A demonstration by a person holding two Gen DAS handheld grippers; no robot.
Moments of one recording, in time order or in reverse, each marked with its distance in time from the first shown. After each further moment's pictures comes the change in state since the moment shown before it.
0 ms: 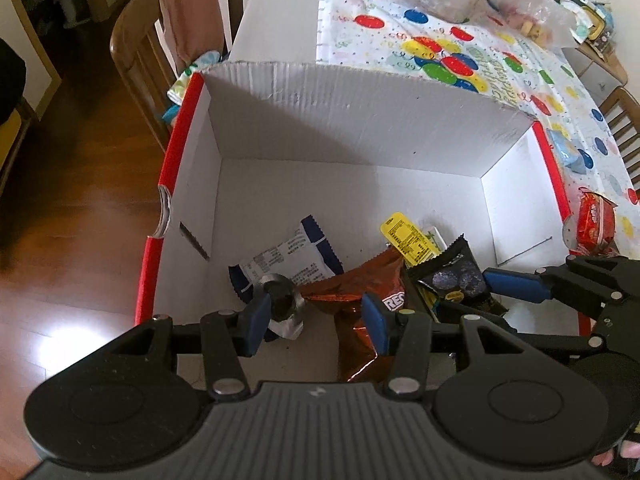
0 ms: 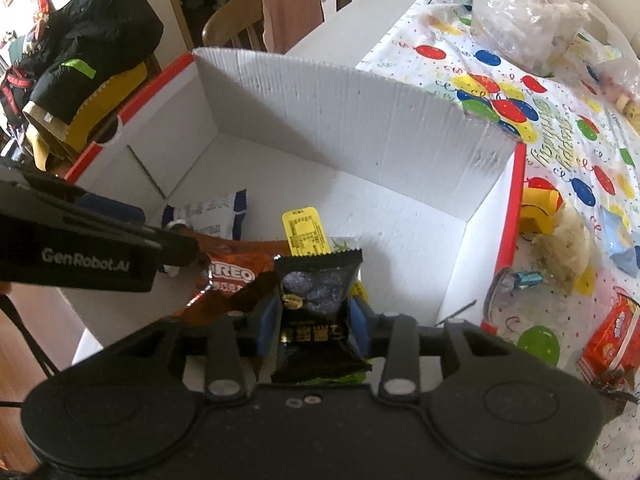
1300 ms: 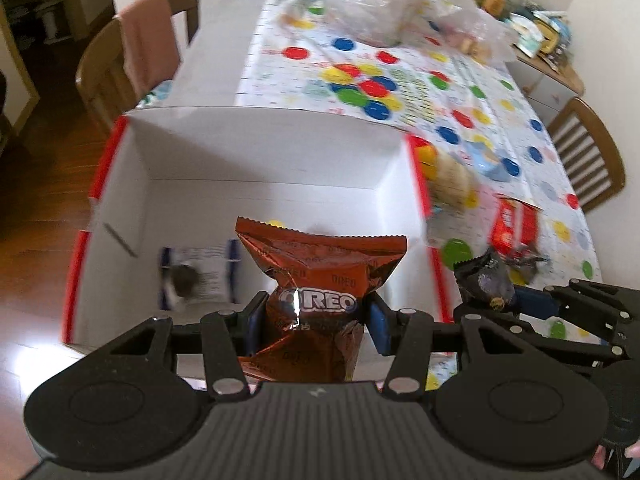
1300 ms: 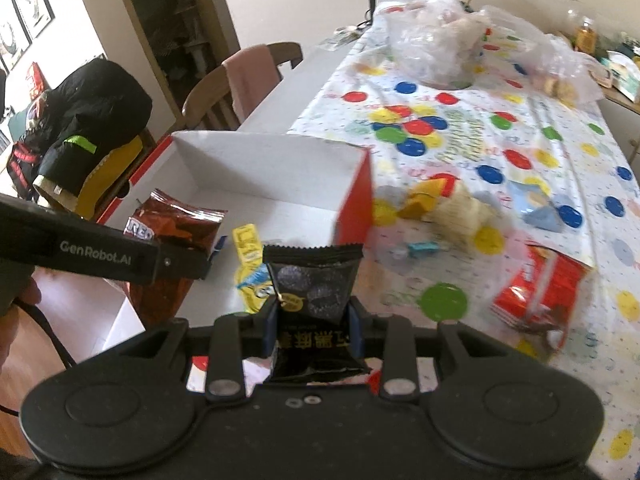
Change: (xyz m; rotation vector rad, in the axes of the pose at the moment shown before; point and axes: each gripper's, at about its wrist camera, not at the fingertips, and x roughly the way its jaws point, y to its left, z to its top) left arm -0.054 -0.072 -0.014 0.003 -0.064 -0.082; right arm -0.096 -0.067 -0.050 0.128 -0.164 0.031
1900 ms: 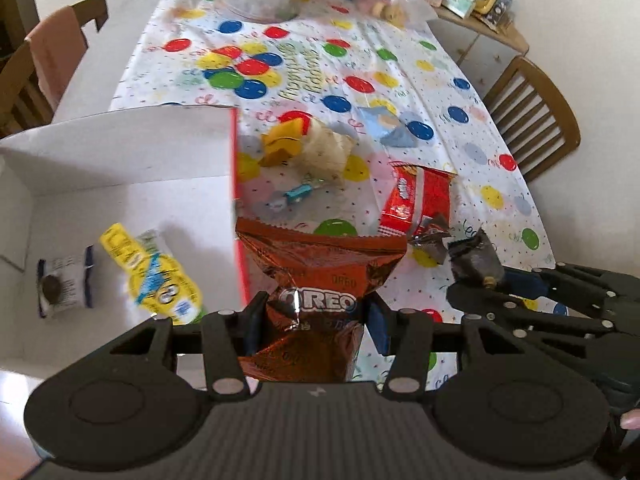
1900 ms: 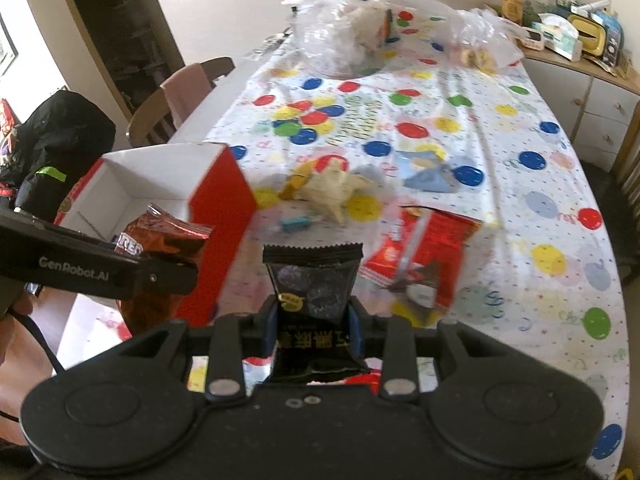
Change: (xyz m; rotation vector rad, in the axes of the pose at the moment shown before) left arm 0.022 -0.126 -0.005 0.107 0.046 -0.114; right arm -0.055 -0.117 -0.043 0.113 -0.031 -0.045
